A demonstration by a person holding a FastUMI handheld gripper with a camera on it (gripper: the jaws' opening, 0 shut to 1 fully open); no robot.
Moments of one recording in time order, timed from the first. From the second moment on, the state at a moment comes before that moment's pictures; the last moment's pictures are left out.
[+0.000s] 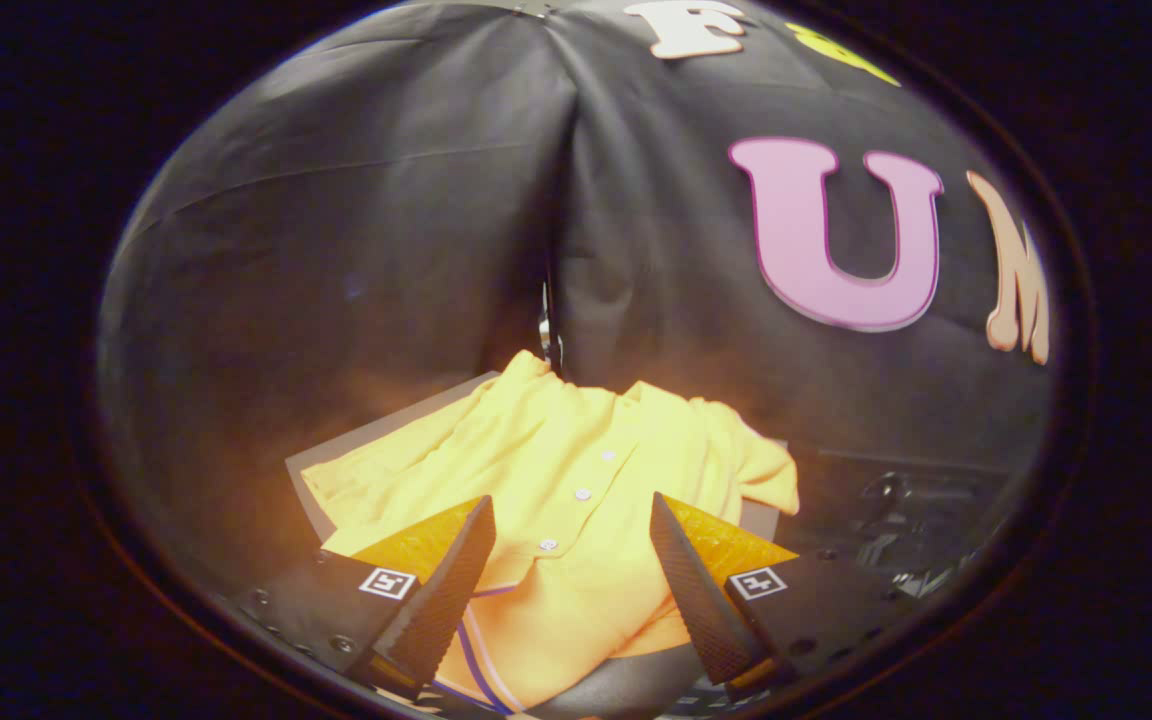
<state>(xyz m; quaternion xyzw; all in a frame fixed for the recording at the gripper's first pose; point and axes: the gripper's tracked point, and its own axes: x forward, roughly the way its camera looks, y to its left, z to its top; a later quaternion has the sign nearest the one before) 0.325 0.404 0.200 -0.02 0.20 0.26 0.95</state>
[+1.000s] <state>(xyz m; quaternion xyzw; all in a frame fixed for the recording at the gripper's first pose) 0.334 0.409 0.175 -0.05 0.18 0.19 0.96</state>
